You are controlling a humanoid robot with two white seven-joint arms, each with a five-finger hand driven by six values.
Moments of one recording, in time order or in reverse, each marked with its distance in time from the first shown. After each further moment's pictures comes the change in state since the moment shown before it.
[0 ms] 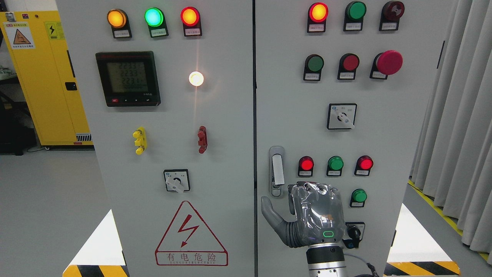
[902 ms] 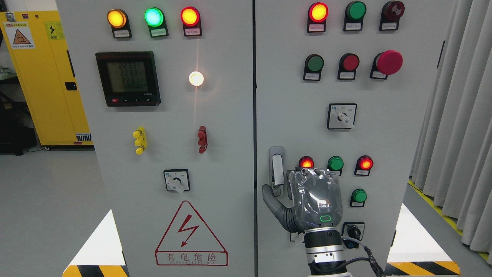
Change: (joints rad) left arm 0.000 0.000 0.000 0.000 0.000 0.000 0.000; right arm -0.064 -0.001 -0.003 0.037 0.019 0.001 0.005
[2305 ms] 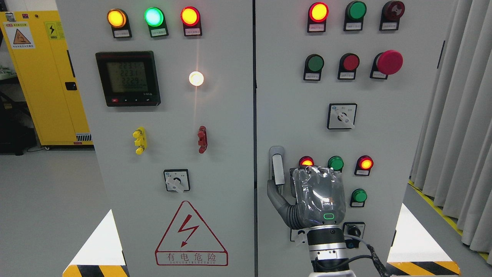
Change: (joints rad) left arm 0.000 0.000 0.000 0.000 0.000 0.000 0.000; right arm -0.002 0.001 -0.020 0.009 -0.008 -0.002 -0.005
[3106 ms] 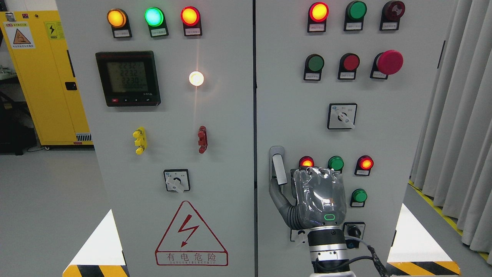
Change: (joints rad) left arm 0.000 0.000 0.000 0.000 0.000 0.000 0.000; right arm 0.006 0.002 -0.003 -0.005 0.001 0.002 0.000
